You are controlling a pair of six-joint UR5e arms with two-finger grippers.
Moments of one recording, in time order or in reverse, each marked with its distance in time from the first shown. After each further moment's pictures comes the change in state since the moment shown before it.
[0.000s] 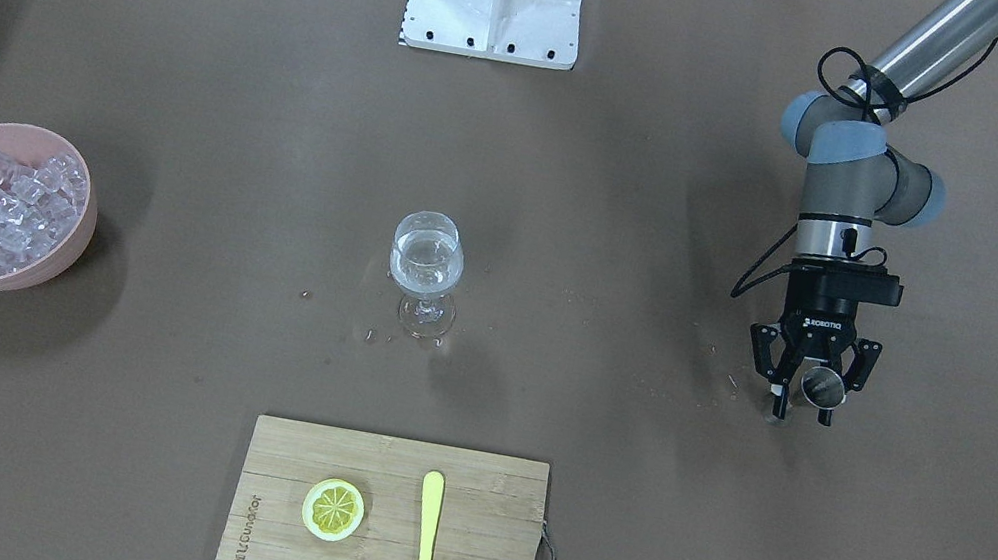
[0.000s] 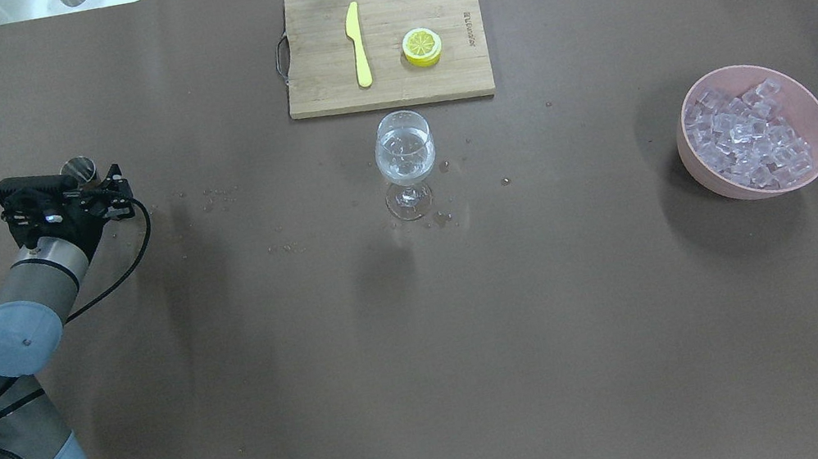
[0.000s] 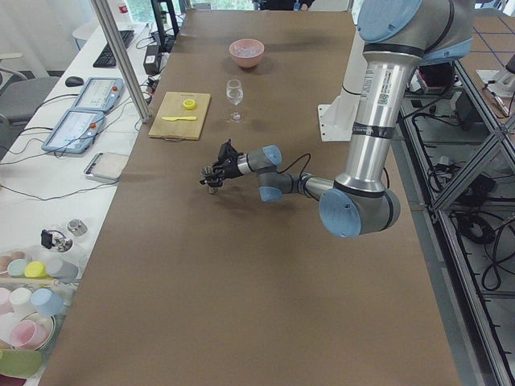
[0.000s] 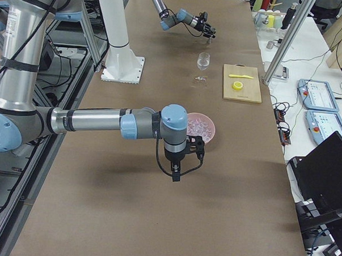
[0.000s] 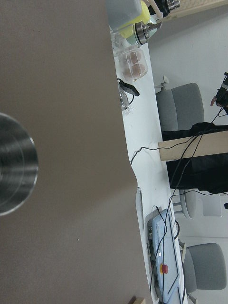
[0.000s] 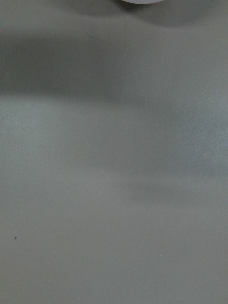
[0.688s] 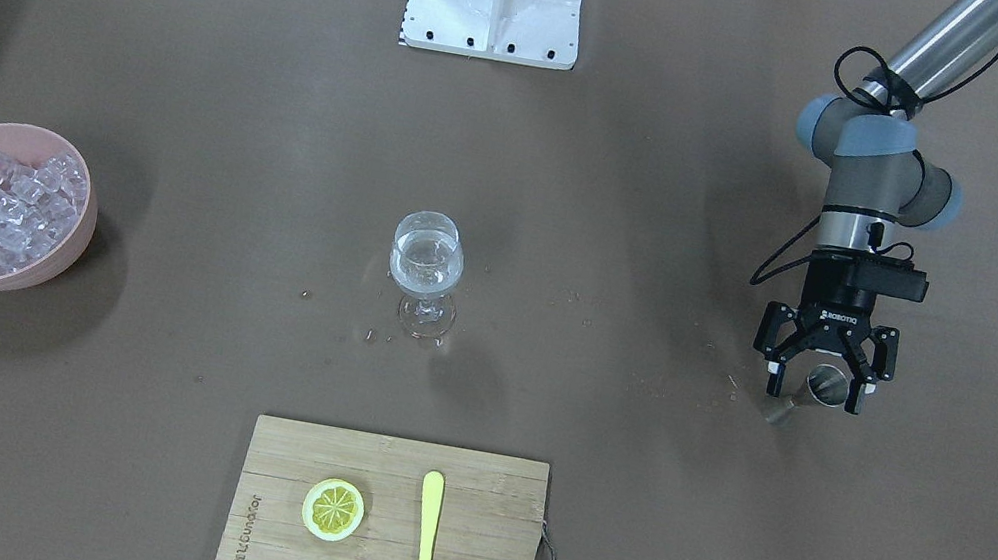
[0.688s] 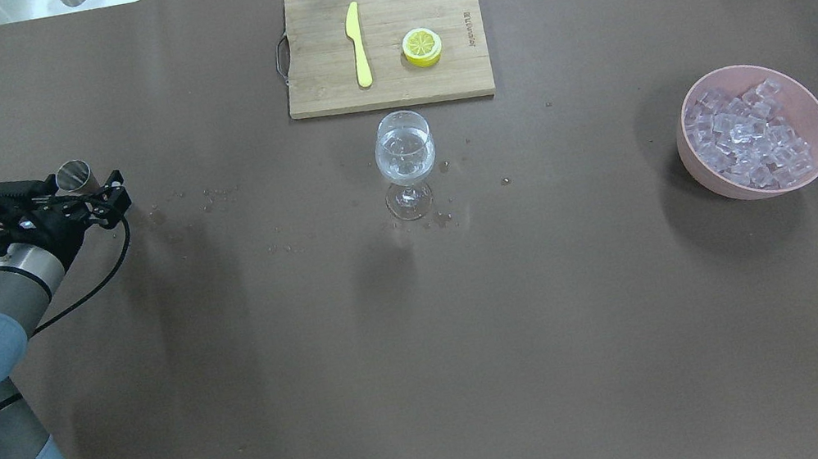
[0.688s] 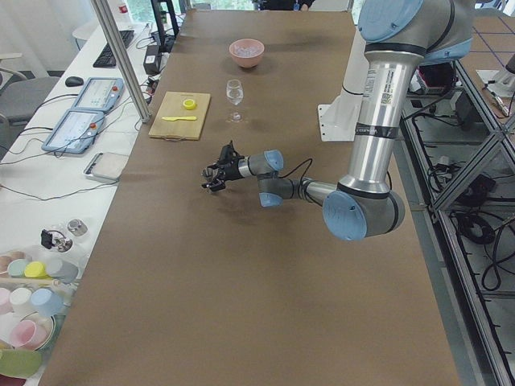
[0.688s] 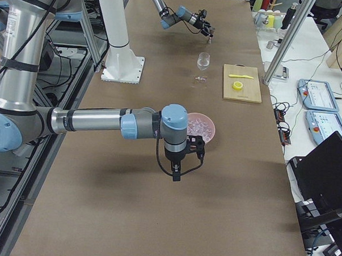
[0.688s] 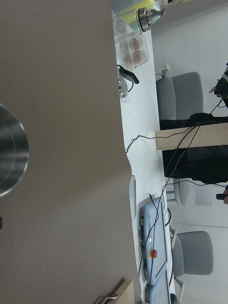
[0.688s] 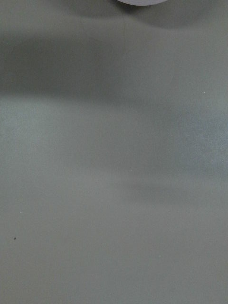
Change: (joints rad) left arm -0.025 0.042 0.002 -0.130 -0.062 -0.001; right arm 0.000 0.000 0.002 0.000 0.001 0.000
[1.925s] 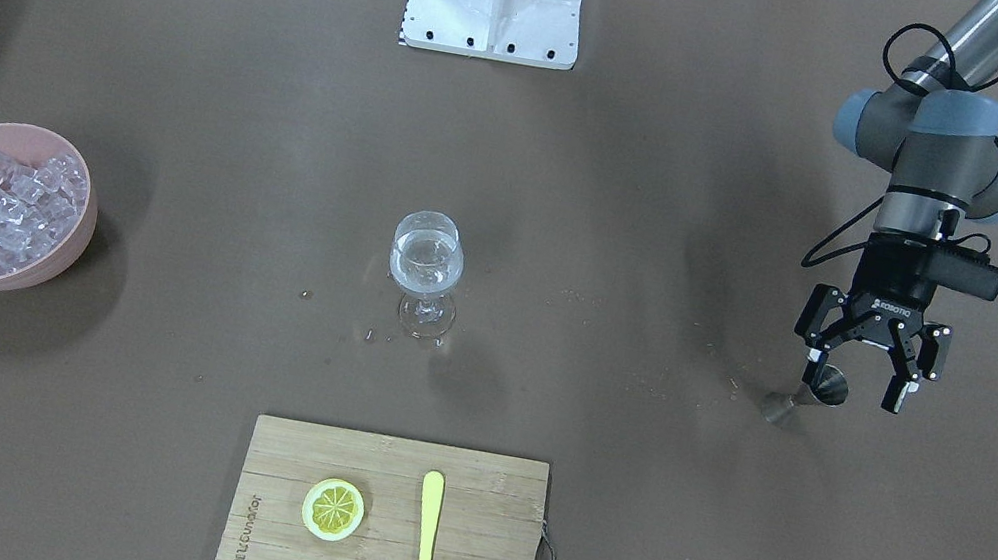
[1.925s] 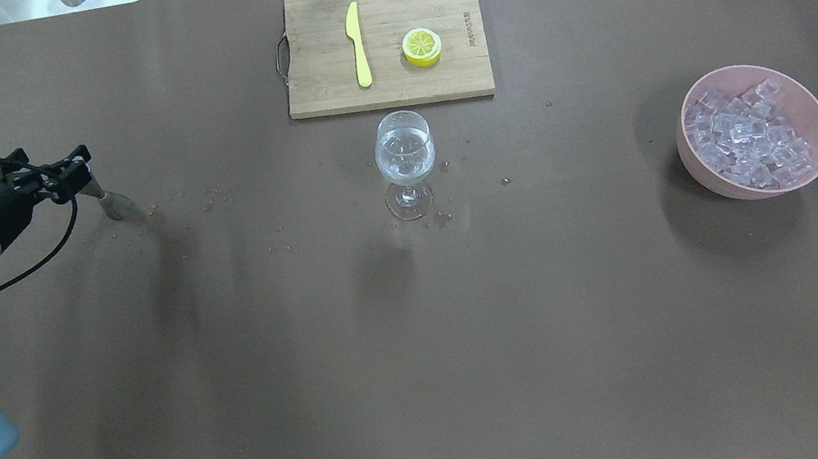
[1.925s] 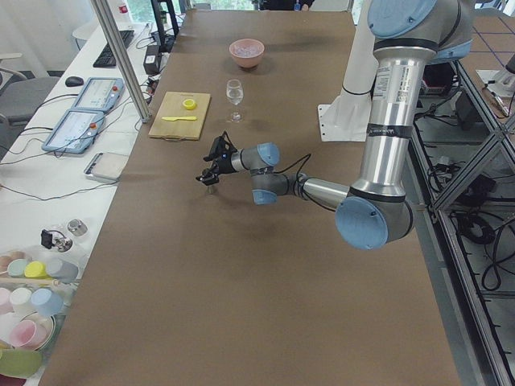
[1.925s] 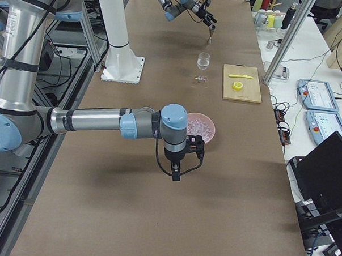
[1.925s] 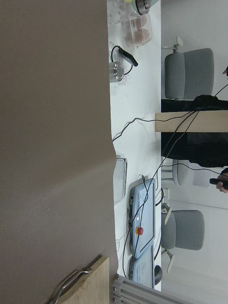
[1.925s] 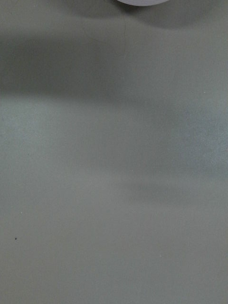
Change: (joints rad) left arm -0.146 0.077 -0.177 0.036 -0.261 0.020; right arm 0.000 -0.003 0.003 0.000 0.000 0.001
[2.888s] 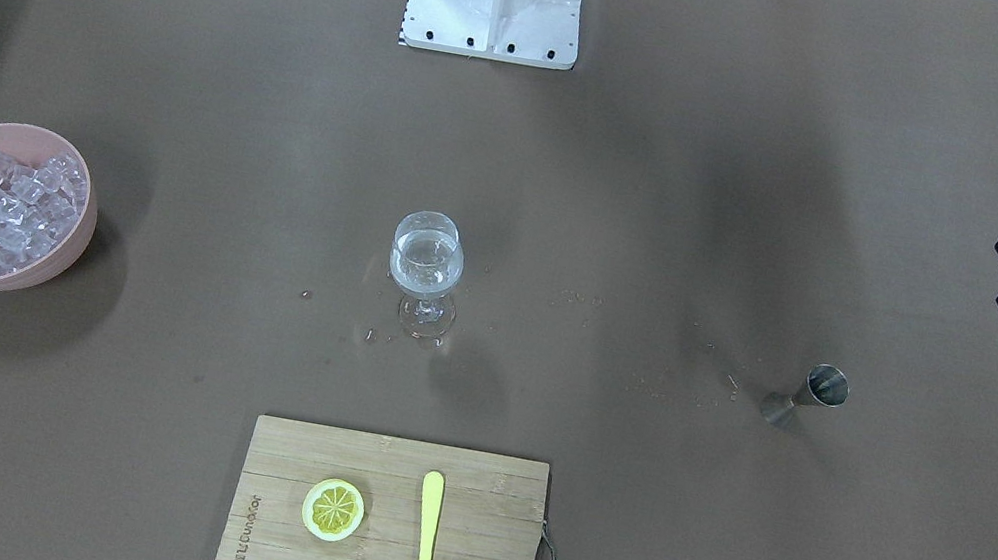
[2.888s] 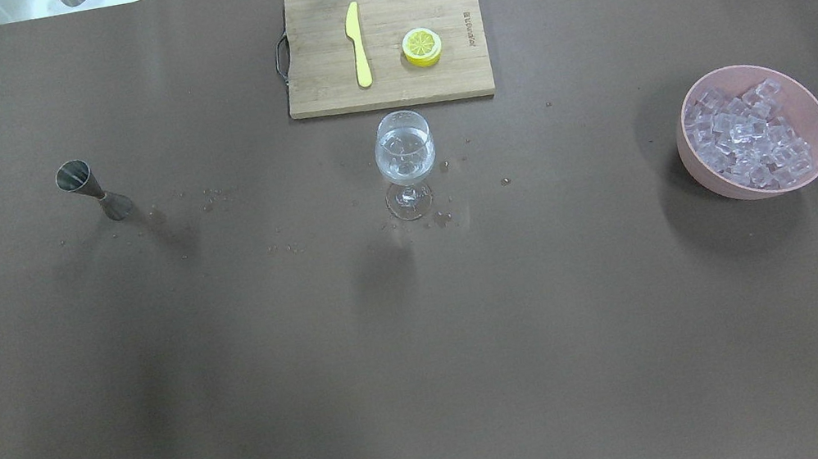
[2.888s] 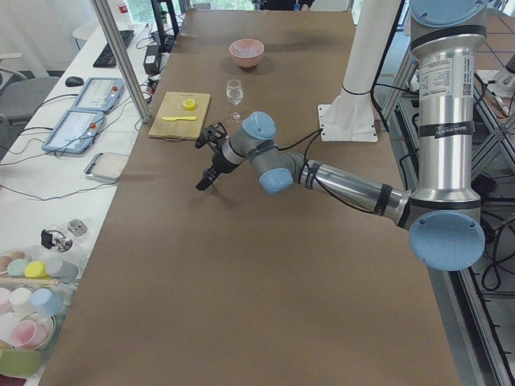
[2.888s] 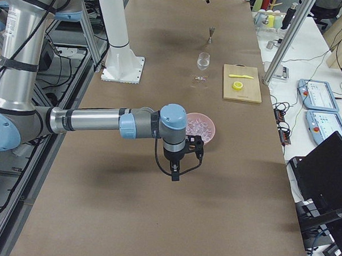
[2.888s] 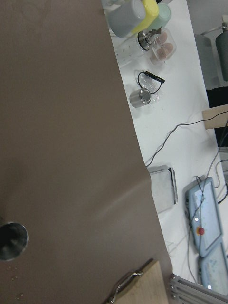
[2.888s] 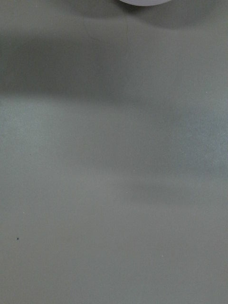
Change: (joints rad) left arm -0.417 0.202 -0.363 0.577 -0.631 0.580; right arm 0.000 -0.007 0.004 0.000 0.000 -0.001
